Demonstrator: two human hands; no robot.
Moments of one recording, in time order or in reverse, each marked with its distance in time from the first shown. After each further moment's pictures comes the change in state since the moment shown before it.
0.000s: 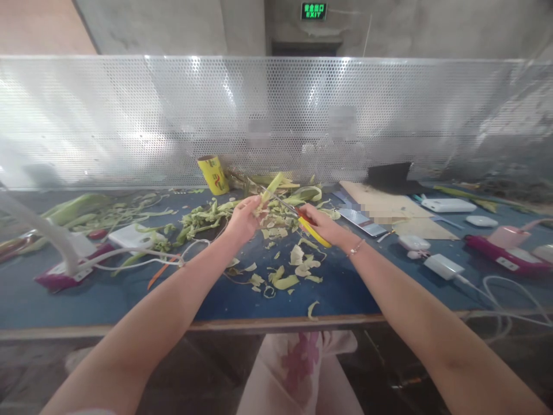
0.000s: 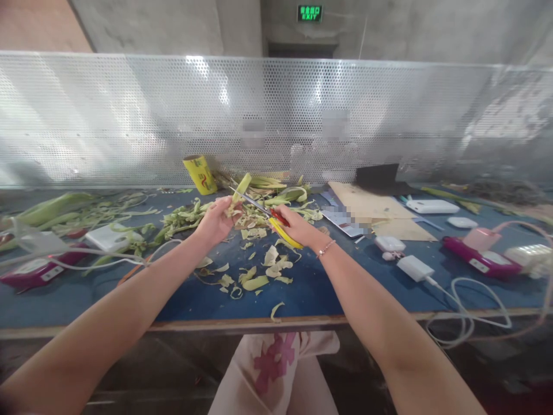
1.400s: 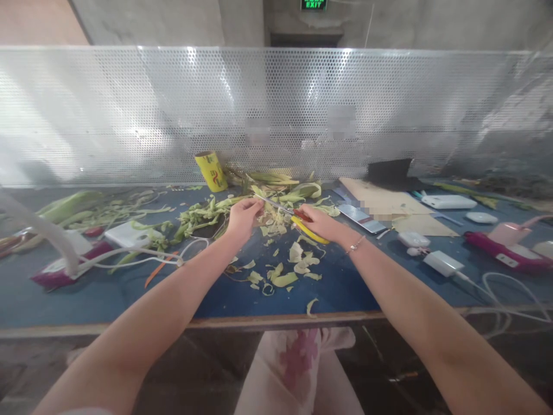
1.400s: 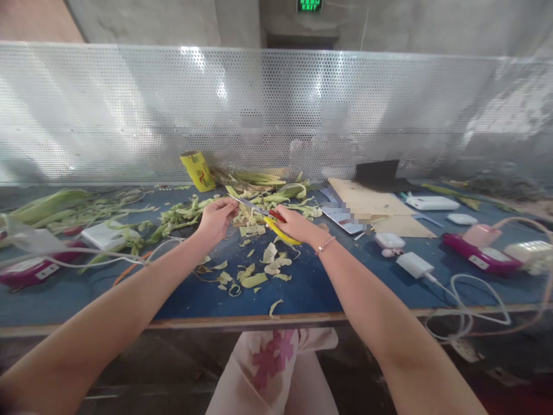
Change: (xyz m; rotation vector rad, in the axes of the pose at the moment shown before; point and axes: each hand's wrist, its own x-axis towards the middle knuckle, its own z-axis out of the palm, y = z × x) left_hand 0.009 -0.016 -0.005 0.312 0.158 0.153; right_hand 0.005 0.010 0.000 -0.172 -0.066 0.136
